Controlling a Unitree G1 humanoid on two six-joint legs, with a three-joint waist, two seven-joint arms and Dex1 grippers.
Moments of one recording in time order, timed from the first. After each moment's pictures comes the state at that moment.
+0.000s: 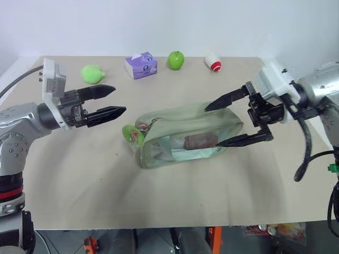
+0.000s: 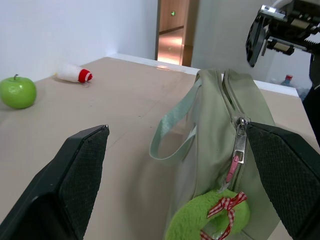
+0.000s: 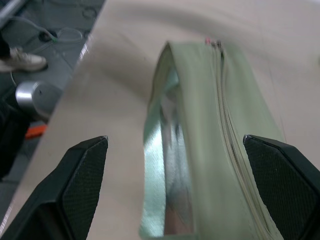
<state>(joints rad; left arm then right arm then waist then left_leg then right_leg) -0.56 0.80 0.27 -0.14 -0.83 0.68 -1.03 -0.95 -1.00 0.17 -0.10 0.51 0.48 1.54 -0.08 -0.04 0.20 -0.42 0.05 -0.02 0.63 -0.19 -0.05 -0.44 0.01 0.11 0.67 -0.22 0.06</state>
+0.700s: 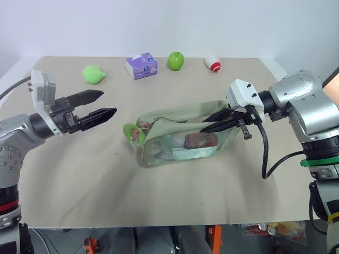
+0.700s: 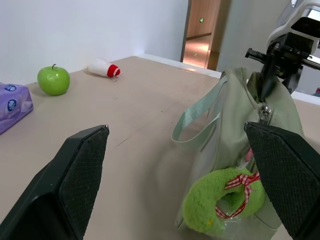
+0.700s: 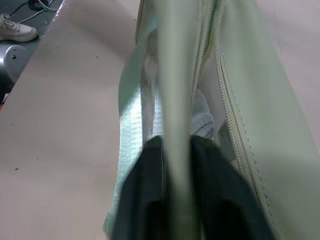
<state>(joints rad) -0.44 0.78 0.36 -0.18 -0.85 0.67 -0.94 -0.98 -0.88 0.28 0.09 0.32 0.29 1.57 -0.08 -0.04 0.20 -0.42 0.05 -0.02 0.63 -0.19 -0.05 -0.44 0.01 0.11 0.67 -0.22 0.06</state>
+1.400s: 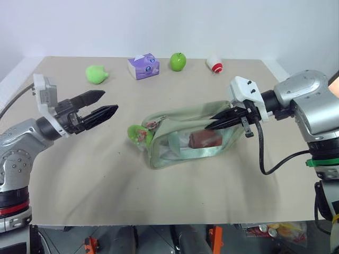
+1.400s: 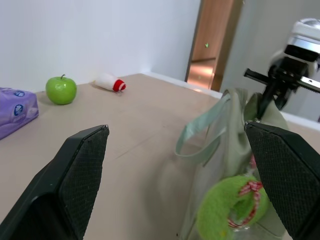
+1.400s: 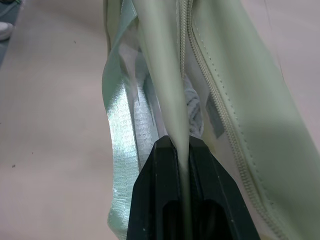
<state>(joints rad) -0.44 0.68 0.36 -0.13 -0.87 0.63 -0.90 -0.99 -0.92 0.27 0.05 0.25 0.48 1.53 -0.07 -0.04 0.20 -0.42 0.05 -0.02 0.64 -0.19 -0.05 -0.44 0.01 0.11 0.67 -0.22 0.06</state>
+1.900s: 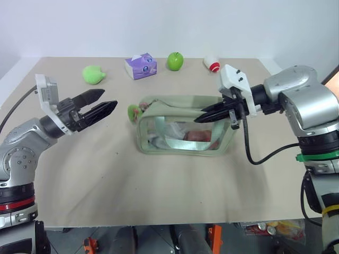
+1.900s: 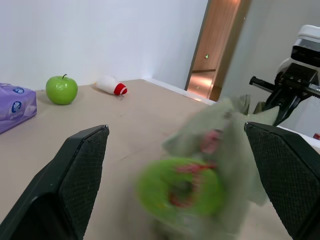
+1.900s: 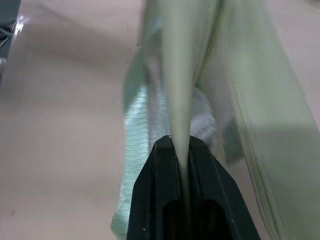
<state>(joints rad) -0.48 0.66 0.36 -0.09 -0.86 0.63 -0.89 -1.07 -0.80 0.28 0.03 0.26 0.69 1.41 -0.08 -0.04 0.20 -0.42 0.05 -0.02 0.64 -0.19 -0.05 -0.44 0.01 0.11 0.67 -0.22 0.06</state>
